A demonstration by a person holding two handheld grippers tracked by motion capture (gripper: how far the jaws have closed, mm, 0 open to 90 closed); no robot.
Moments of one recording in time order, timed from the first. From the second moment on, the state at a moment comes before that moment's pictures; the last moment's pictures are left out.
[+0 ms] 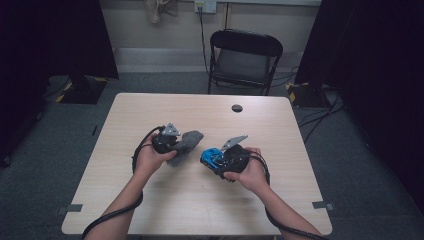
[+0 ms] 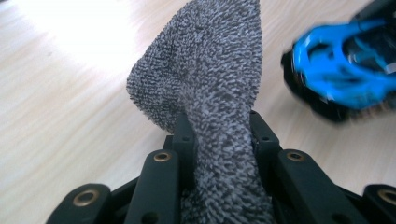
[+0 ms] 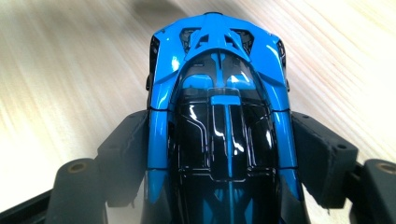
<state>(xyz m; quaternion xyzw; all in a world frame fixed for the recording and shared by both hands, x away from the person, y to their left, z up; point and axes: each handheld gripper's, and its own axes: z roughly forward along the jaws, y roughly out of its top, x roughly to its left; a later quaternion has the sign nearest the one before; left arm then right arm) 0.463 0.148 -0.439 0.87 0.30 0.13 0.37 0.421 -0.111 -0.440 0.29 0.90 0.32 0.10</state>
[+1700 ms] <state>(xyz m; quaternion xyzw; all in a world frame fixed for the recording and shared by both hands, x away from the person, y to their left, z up) 0.447 0.136 -0.456 0.89 0.24 0.04 0.38 0.431 -0.110 -0.453 0.30 0.90 0.30 0.10</state>
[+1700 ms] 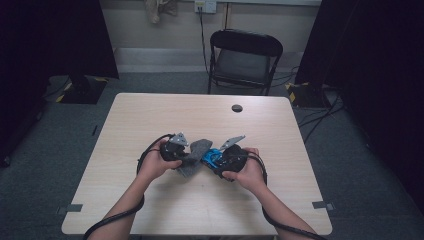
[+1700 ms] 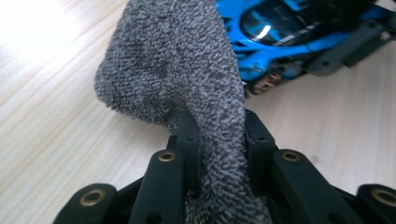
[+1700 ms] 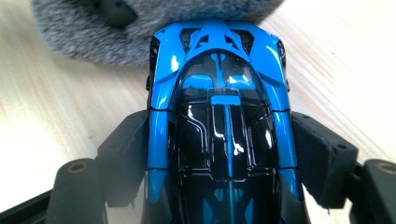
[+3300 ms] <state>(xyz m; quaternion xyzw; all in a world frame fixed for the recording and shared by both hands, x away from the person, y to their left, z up) 0.466 0.113 -0.443 0.88 0.27 0.08 0.38 0.424 -0.101 -0.458 0.28 0.91 0.30 0.09</state>
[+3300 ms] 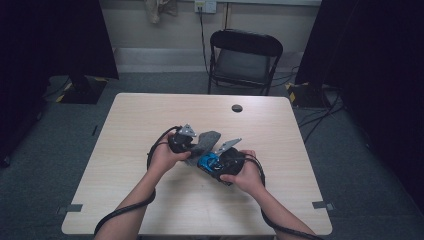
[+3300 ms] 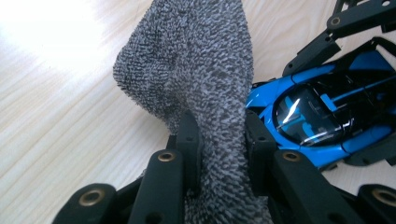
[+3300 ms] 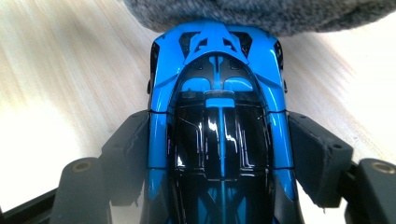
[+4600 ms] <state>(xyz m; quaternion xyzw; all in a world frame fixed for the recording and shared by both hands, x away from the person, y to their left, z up) 0.465 0.145 -0.449 0.88 0.31 0.10 0.36 0.433 -0.116 -0.448 0.30 0.90 0.30 0.09</state>
